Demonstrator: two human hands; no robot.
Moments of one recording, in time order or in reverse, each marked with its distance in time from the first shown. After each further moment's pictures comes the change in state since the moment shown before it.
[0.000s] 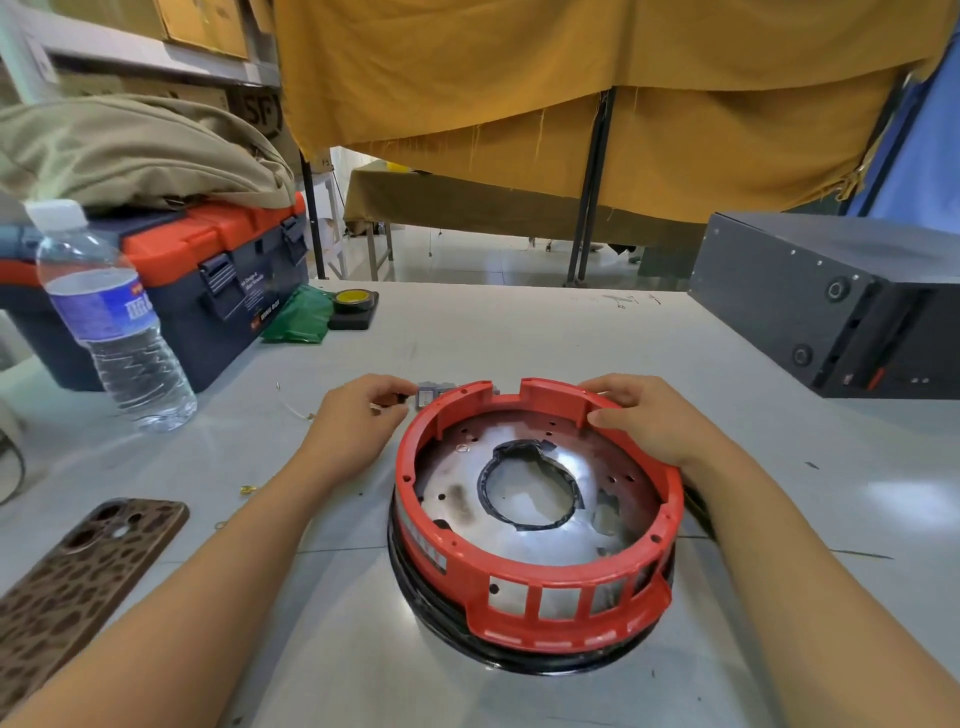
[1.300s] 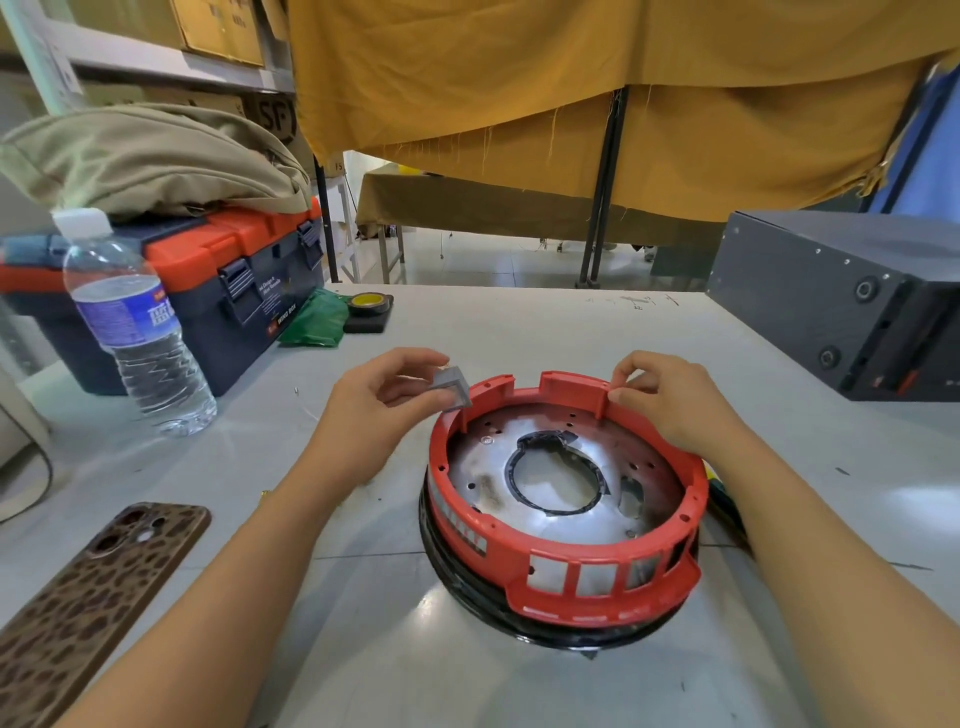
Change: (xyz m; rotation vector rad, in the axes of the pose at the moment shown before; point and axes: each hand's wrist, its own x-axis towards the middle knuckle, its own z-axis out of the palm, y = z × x) left_hand -0.019 0.027 -0.017 -0.511 0.007 0.100; right_hand 0.016 -0.005 -0.005 -0.371 0.169 -0.110
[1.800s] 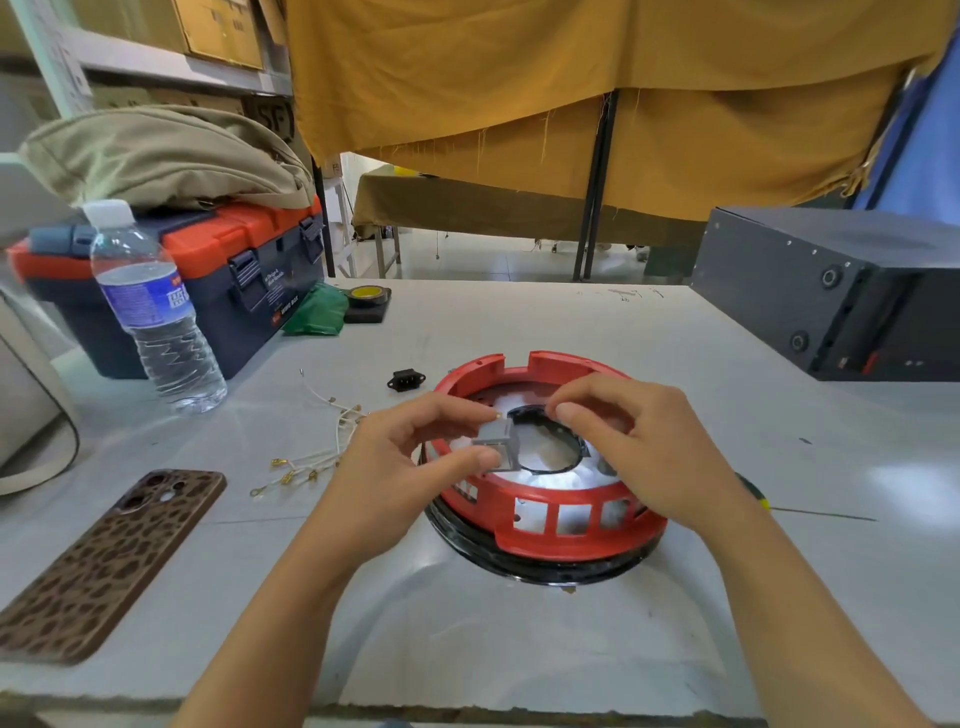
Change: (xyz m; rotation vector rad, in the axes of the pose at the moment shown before) left_hand -0.081 0.030 0.017 -0.042 -0.152 0.116; right_hand -0.105 -0.066 -0.004 0.261 0.020 -0.265
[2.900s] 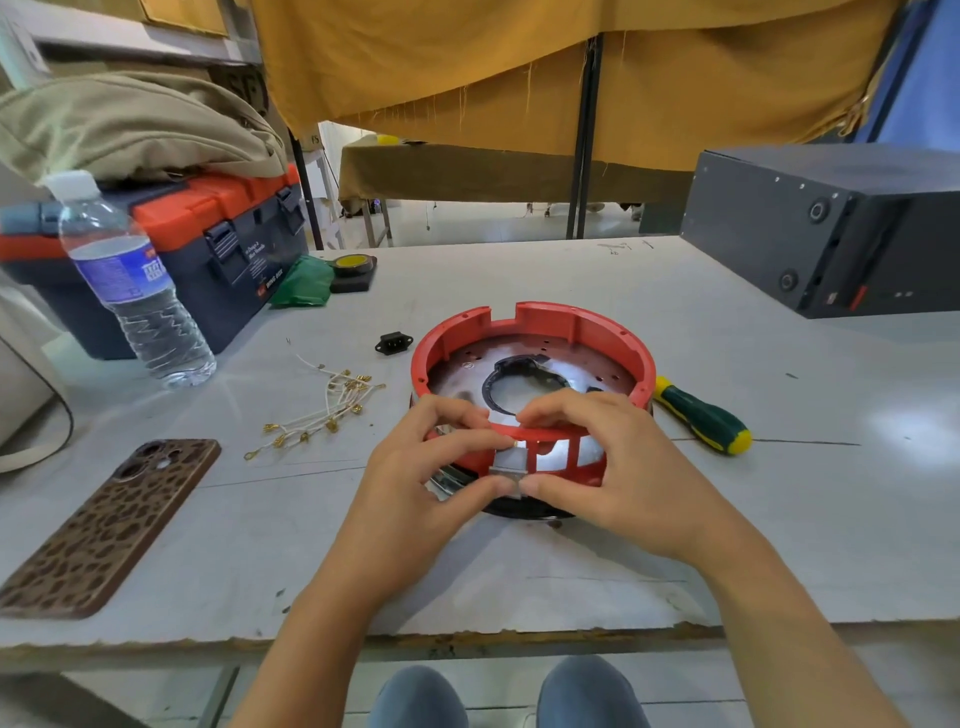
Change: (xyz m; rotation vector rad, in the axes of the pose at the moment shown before) left_hand -0.044 -0.003 0.030 0.382 -0.035 0.179; right_hand -0.055 0.007 0.016 -0.102 -0.161 -0.094
